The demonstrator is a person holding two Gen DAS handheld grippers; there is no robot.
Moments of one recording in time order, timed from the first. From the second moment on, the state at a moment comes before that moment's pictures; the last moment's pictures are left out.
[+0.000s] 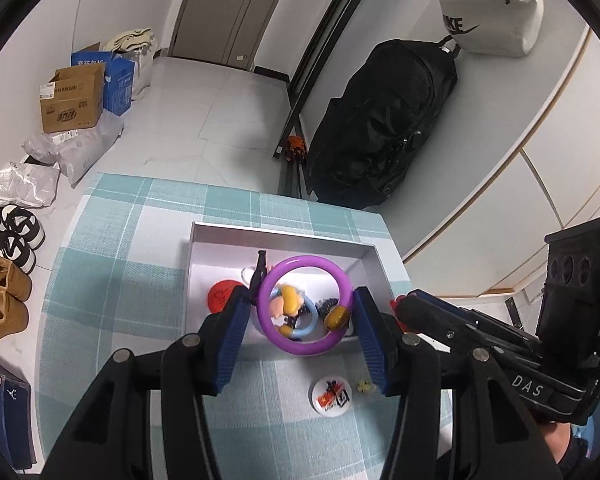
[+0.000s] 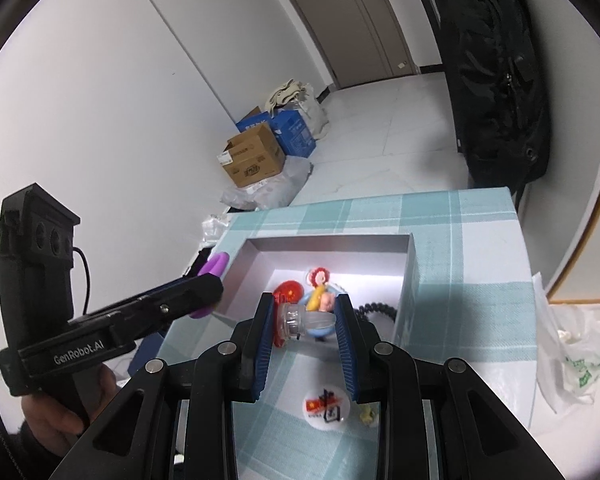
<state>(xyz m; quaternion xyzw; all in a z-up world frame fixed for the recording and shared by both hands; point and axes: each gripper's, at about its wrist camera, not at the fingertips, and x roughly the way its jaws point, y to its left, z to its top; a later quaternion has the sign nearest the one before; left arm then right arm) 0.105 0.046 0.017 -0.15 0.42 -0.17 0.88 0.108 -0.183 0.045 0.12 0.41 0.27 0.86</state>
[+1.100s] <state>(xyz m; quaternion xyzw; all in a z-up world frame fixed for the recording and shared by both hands) 0.152 0.036 -0.013 -0.16 0.48 -0.17 0.85 0.171 -0.185 0.018 0.16 0.48 0.23 0.83</state>
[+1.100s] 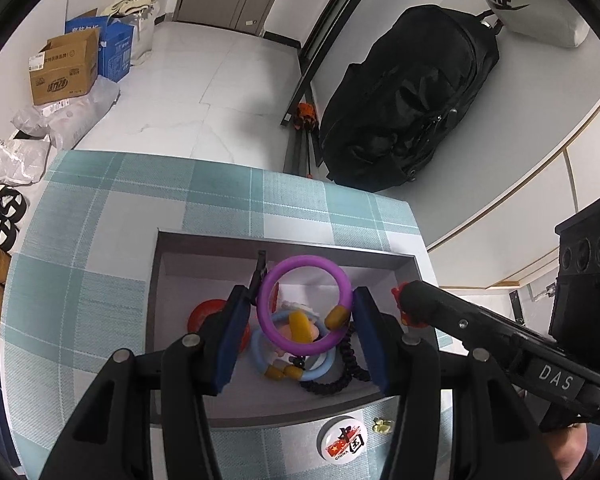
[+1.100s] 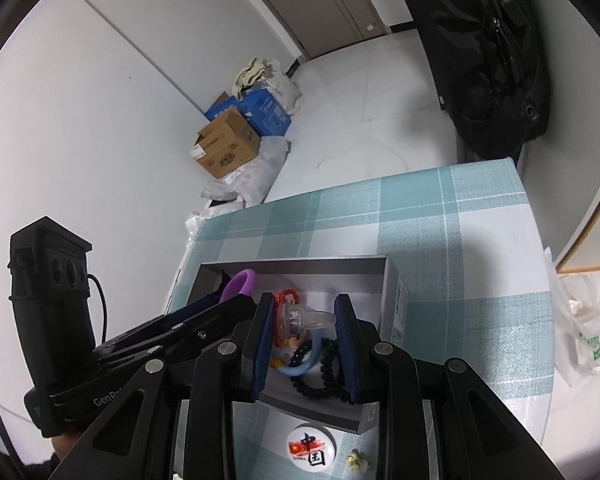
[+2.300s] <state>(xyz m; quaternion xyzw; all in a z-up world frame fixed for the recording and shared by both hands) 0.130 0.032 0.002 -0.15 0.48 -0.18 0.84 0.144 -0.210 0.038 0.18 0.43 0.22 0.86</state>
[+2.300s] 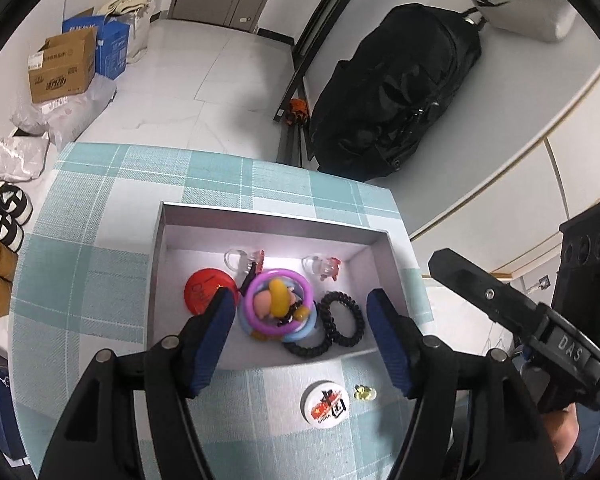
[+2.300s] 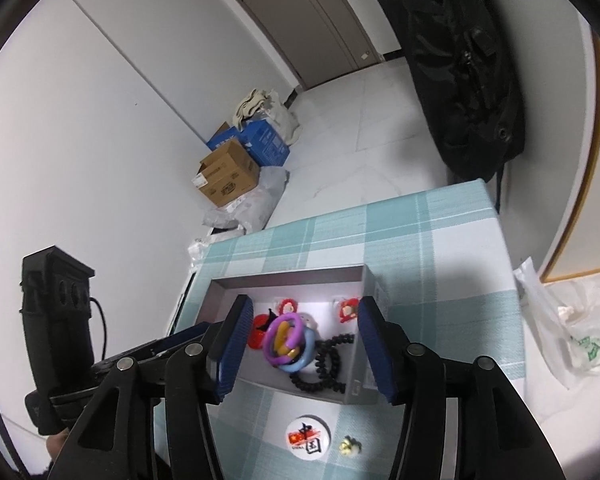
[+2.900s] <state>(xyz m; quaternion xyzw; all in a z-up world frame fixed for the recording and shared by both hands) 0.081 0.017 0.007 -0.10 0.45 -0.21 0.86 0.102 -0.218 0.045 0.13 0.41 0.21 0.88</state>
